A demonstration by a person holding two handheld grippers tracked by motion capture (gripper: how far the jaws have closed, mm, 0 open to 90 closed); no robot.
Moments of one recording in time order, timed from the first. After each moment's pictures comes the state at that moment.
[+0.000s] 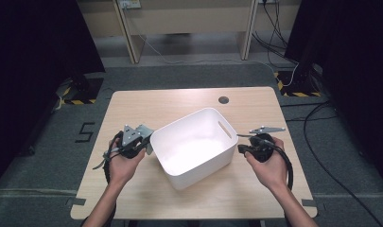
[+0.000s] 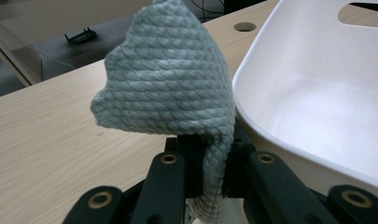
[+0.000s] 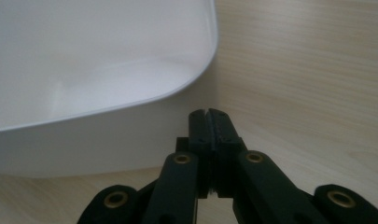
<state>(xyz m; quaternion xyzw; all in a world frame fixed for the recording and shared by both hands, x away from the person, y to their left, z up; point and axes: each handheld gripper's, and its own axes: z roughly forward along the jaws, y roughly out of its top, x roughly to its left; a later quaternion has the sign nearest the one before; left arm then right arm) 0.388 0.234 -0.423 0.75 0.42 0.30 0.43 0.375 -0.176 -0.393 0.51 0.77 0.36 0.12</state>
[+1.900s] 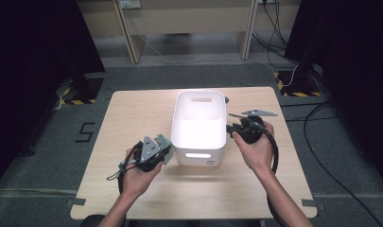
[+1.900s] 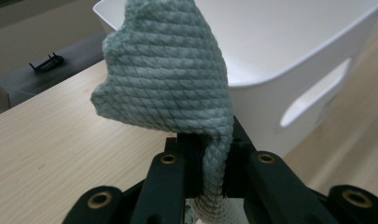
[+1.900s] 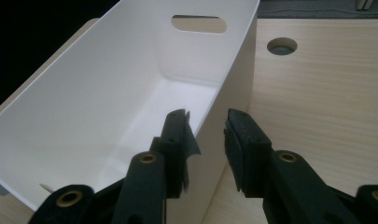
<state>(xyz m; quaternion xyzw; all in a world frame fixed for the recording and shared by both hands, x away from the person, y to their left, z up) 0.348 0.180 -0.422 0.79 0.33 0.29 0.43 0.413 -0.147 -0.370 0.53 0.72 0.42 0.16</state>
